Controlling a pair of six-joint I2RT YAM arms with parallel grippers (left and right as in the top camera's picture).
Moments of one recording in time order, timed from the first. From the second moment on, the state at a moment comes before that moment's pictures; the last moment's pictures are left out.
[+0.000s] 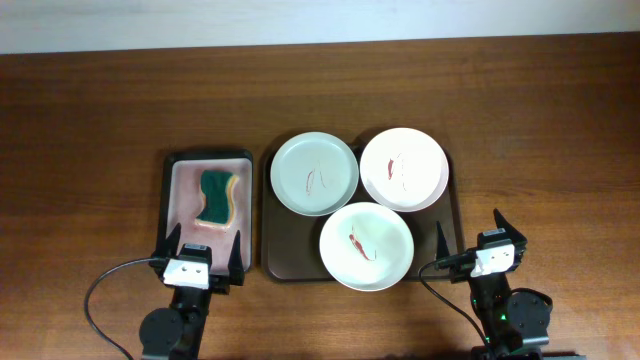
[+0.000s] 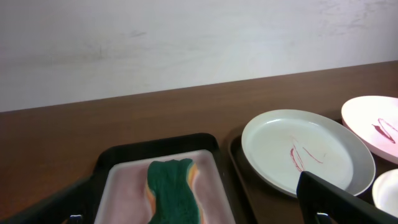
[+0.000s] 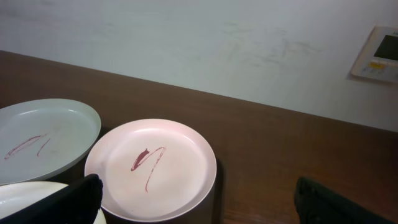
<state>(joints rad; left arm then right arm) -0.12 0.01 0.01 -0.08 0.02 0.06 0.05 0.01 0.01 -0.07 -0.07 -0.16</state>
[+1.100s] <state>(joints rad) -0.12 0.98 0.79 -0.61 0.04 0.05 0.05 0.87 0.71 -0.63 -0.13 0.13</state>
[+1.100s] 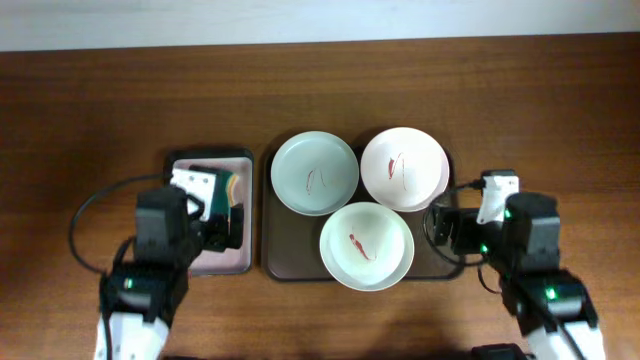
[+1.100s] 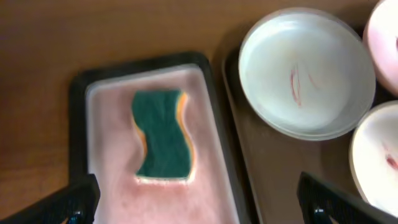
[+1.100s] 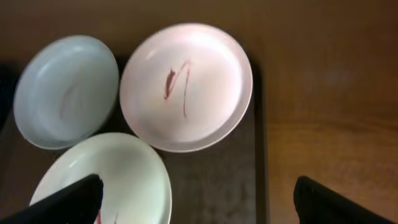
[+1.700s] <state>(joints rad) -0.11 1.40 0.98 -0.60 -0.07 -0.04 0.05 1.08 0.89 -0.77 -0.26 0.13</state>
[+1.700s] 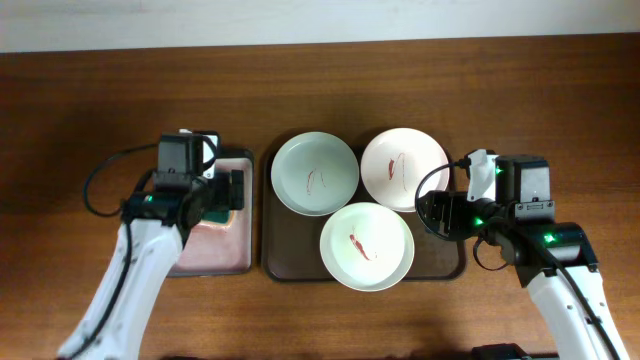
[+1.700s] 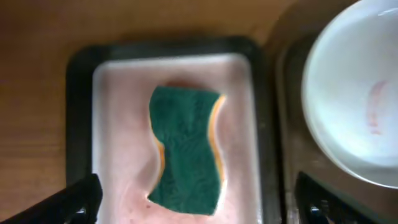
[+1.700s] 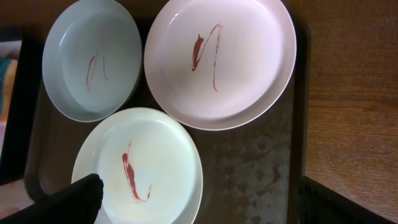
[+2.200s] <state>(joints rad) -0.10 1.77 0.98 -0.49 -0.10 -0.06 0.05 1.08 0.89 -0.77 -0.26 0.13</state>
